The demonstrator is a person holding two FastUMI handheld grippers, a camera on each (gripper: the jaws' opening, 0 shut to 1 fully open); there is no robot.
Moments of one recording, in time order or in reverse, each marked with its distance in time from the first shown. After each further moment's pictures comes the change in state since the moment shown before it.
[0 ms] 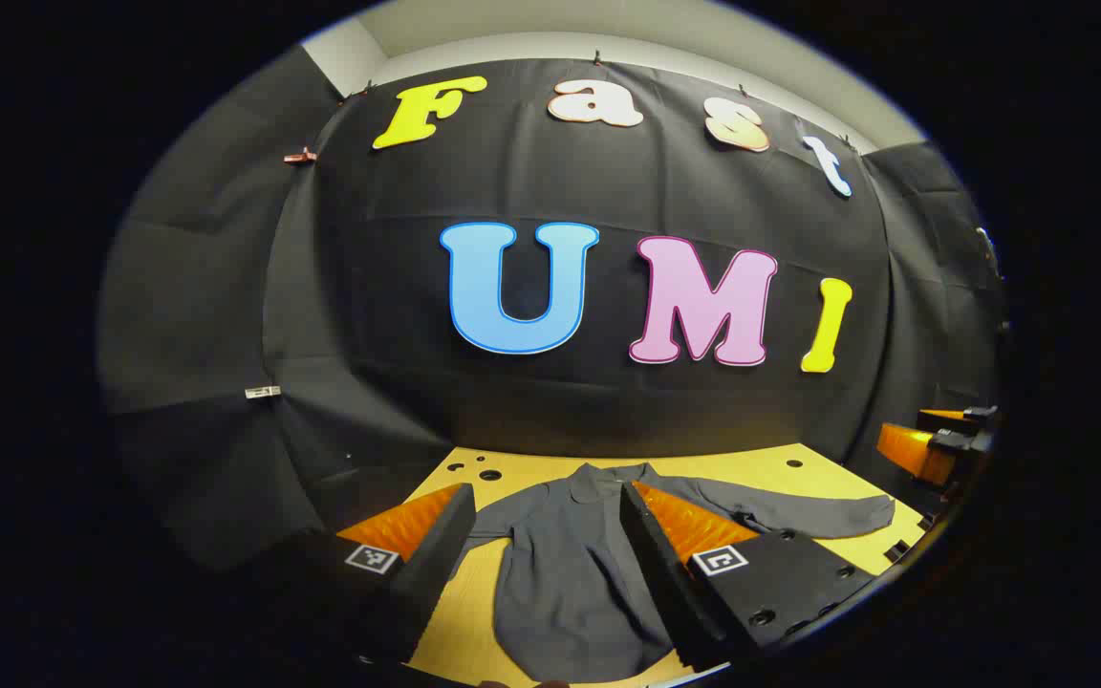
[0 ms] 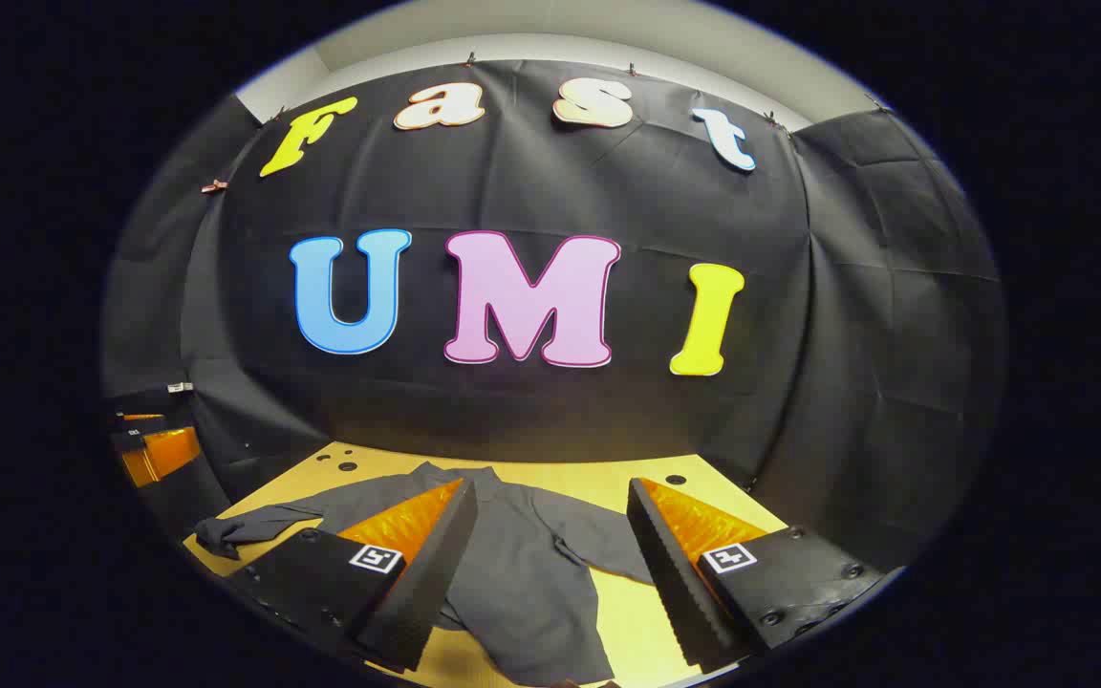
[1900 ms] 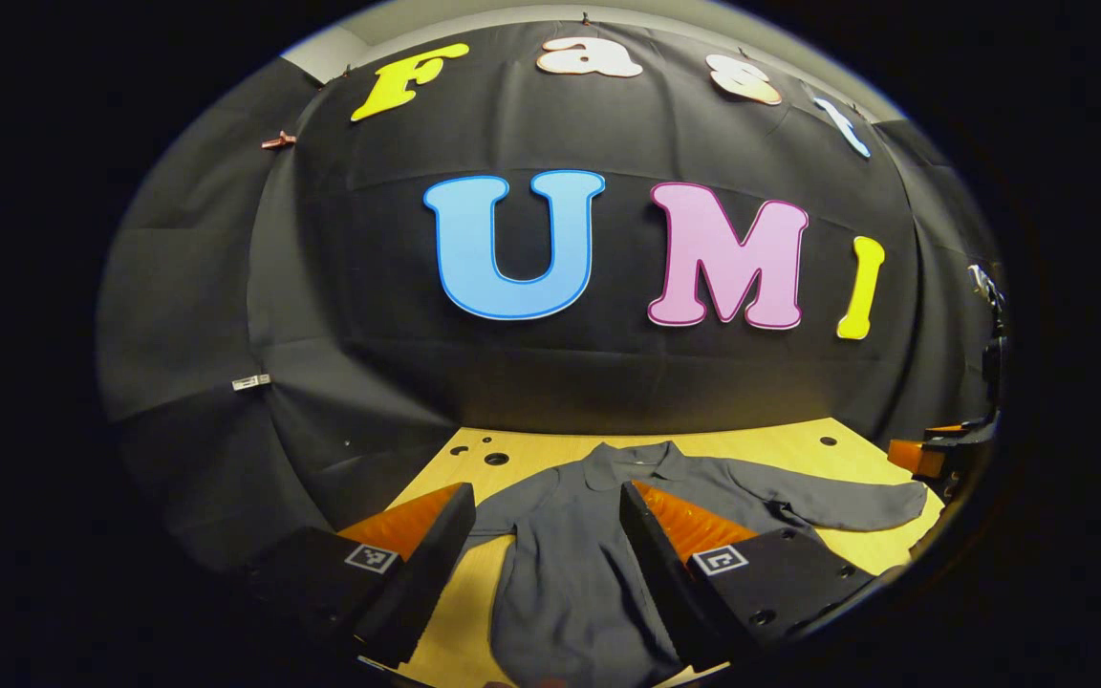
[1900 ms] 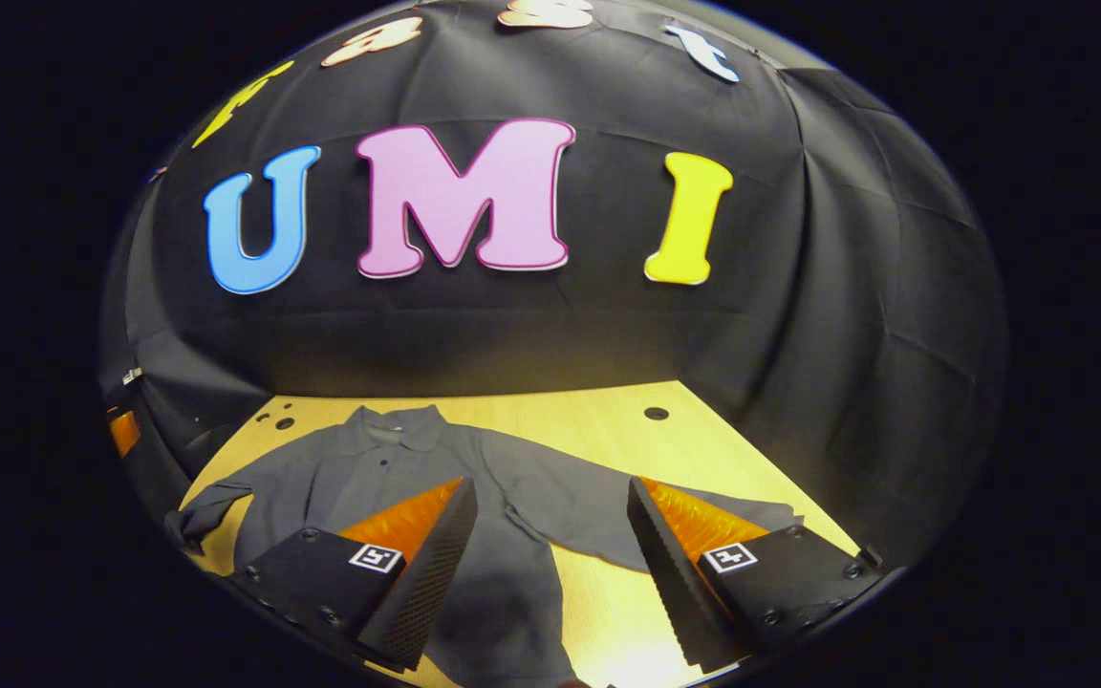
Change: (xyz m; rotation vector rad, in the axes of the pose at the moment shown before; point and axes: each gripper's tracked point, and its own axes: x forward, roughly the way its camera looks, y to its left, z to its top) left arm 0.073 -0.002 -0.024 0.057 0.137 0.067; right arm 0.110 -0.069 -0.097 0.050 0.295 -0.107
